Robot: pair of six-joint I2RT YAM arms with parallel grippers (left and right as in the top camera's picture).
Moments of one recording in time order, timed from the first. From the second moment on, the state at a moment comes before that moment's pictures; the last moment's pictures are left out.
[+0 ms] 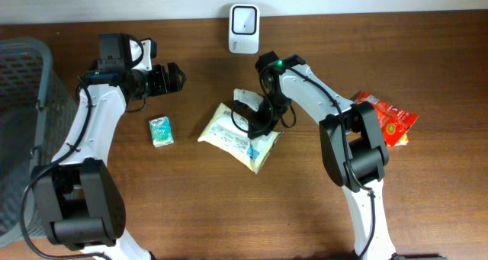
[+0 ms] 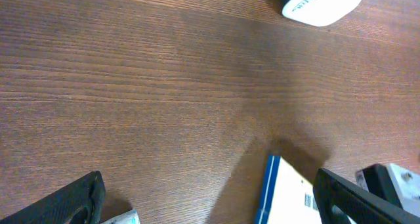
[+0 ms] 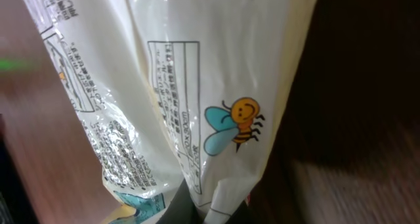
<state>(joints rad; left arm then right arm) 0.05 1.86 1.45 -0.60 0.37 -0.12 0.40 2.35 1.86 -1.16 -0.55 -0.57</state>
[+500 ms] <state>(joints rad) 0.05 1.86 1.45 -0.60 0.37 -0.12 0.44 2.06 1.85 -0.93 -0.13 -0.22</state>
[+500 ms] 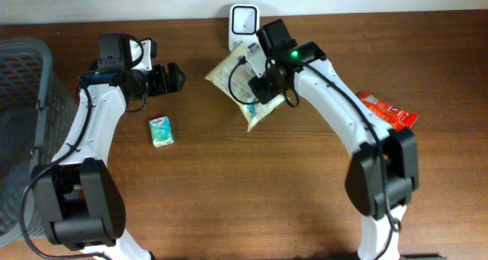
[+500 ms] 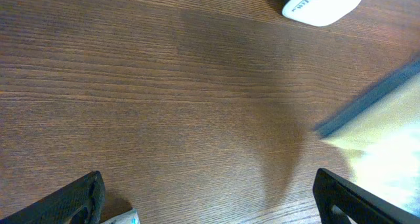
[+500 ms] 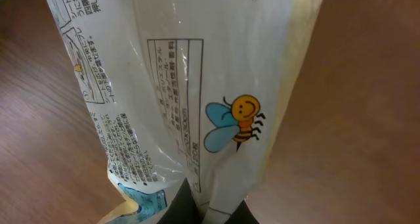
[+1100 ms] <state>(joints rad) 0.05 1.86 1.45 -0.60 0.37 -0.12 0.49 1.75 1.85 -0.93 -0.06 -0.25</state>
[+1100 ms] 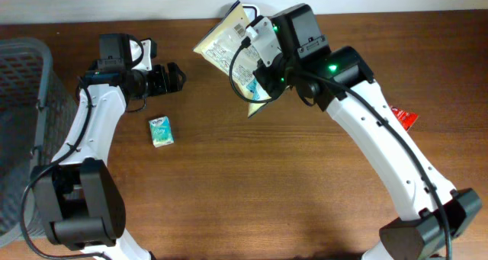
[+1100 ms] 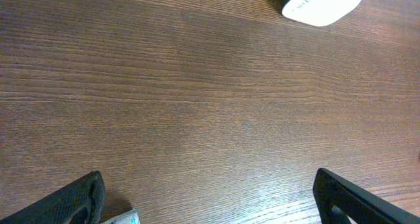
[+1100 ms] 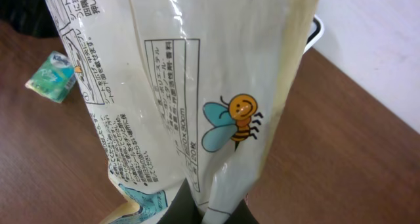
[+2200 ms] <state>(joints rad) 0.05 1.86 1.45 -0.60 0.37 -0.12 0.53 2.18 1.84 -0.16 1.08 -1.41</state>
